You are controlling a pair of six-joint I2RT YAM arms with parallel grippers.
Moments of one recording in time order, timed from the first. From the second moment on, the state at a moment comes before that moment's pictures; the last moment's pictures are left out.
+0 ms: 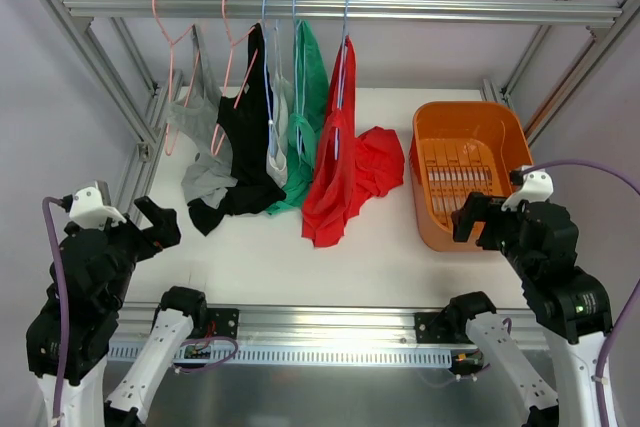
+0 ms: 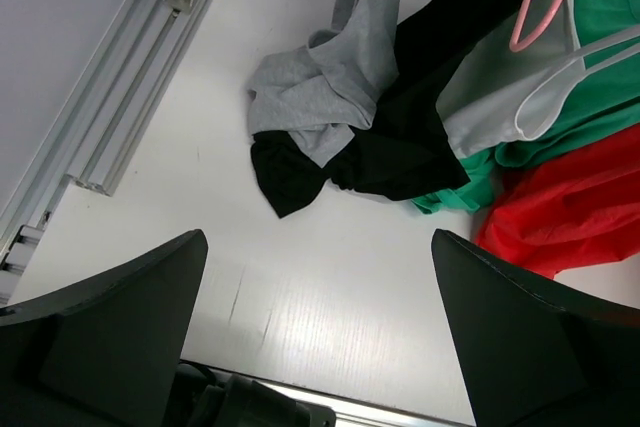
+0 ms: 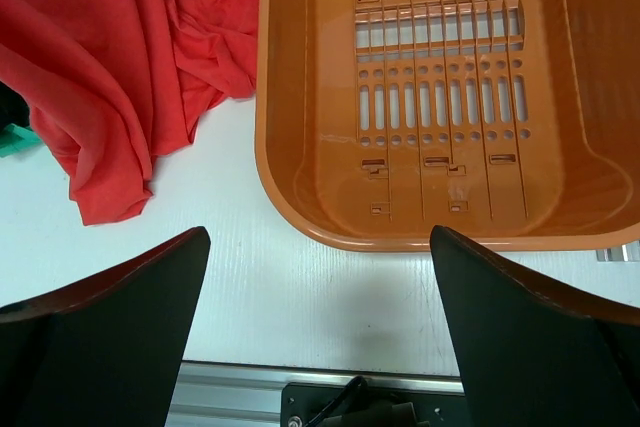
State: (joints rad) left arm -0.19 0.40 1.22 -1.18 -0.31 -0.37; right arm 0.27 0.50 1.10 -1.08 0.15 0.22
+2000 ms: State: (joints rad) left arm -0.73 1.83 2.30 -0.79 -0.19 -0.22; right arm 0.27 0.46 0.98 -1.00 -0.09 0.27
